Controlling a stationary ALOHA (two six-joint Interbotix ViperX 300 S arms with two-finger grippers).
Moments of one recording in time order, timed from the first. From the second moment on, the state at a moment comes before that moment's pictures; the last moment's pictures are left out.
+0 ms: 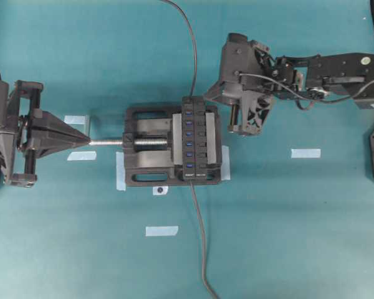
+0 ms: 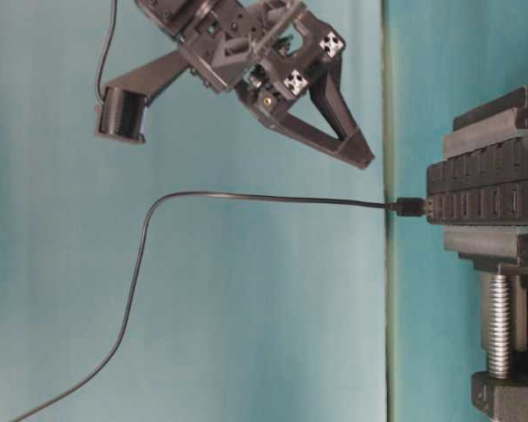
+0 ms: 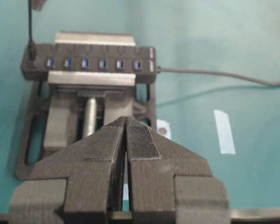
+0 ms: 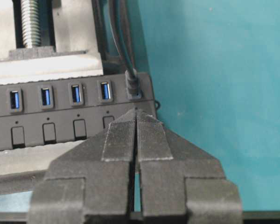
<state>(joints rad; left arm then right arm) -0.01 -0.76 1.11 0.01 0.05 -0.06 -0.23 -0.06 0.67 -0.04 0.14 -0.08</state>
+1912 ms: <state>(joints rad) -0.01 -0.83 1.14 0.01 0.05 -0.06 -0.23 0.04 0.62 -0.04 0.12 -0.08</state>
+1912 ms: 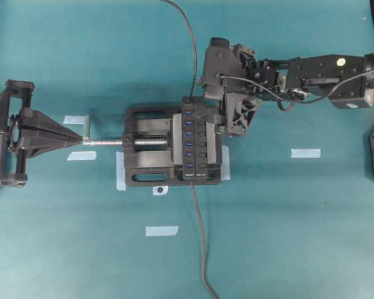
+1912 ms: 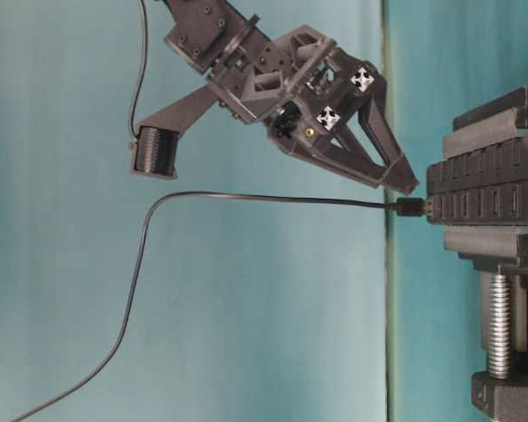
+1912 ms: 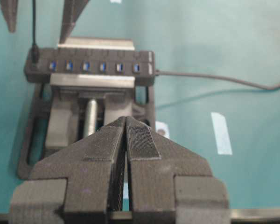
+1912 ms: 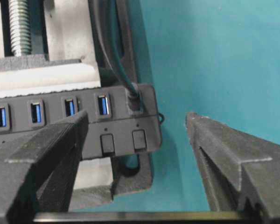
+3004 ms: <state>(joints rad) -0.01 -0.85 1.16 0.01 0.05 -0.09 -0.23 0.09 0.57 -0.04 0.08 -0.08</state>
